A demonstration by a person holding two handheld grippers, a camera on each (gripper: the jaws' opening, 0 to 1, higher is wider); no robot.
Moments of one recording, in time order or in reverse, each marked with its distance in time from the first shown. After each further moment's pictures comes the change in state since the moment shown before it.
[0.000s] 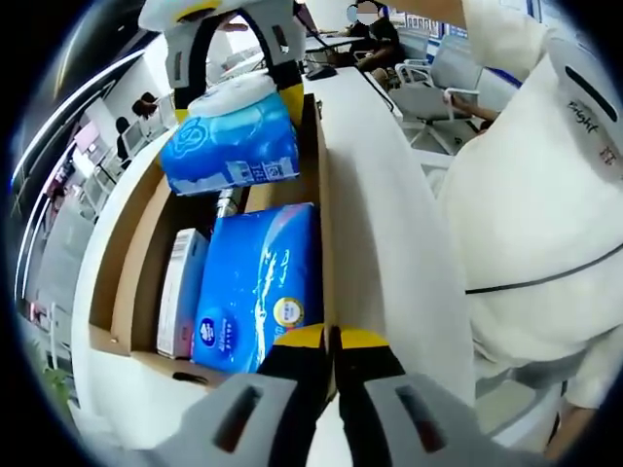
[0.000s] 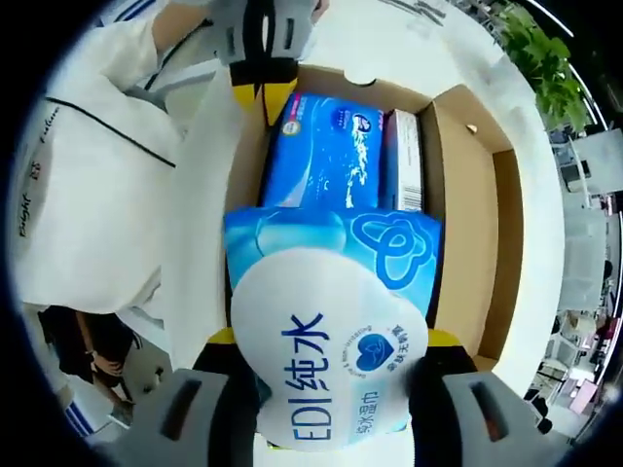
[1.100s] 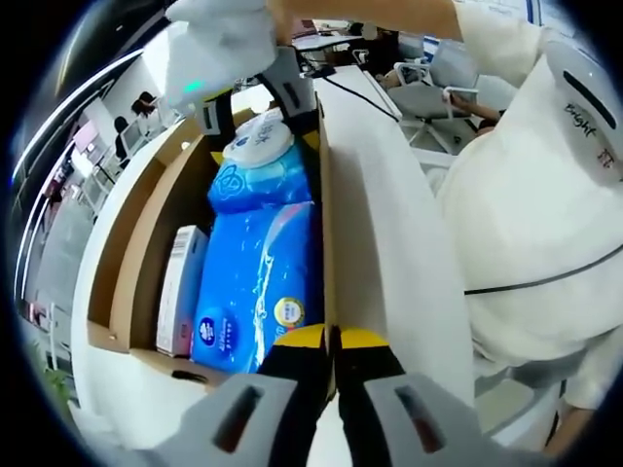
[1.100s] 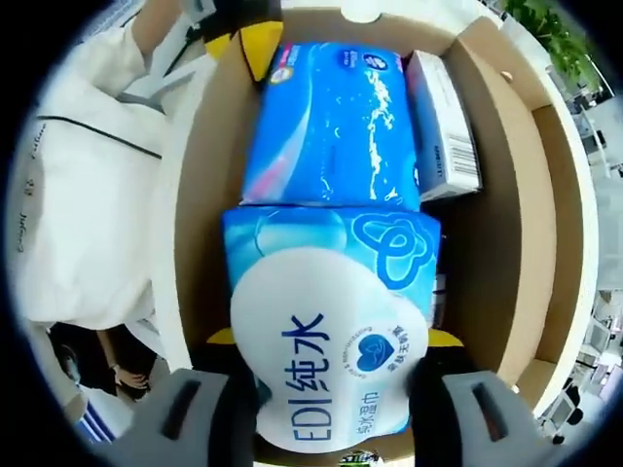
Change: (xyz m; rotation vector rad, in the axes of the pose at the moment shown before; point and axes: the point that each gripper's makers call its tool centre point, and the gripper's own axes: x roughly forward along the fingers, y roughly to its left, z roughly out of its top) left arm 0.000 0.010 -0.006 0.000 0.008 -0.008; right arm 0.051 0.023 -0.016 0.077 0.018 0.130
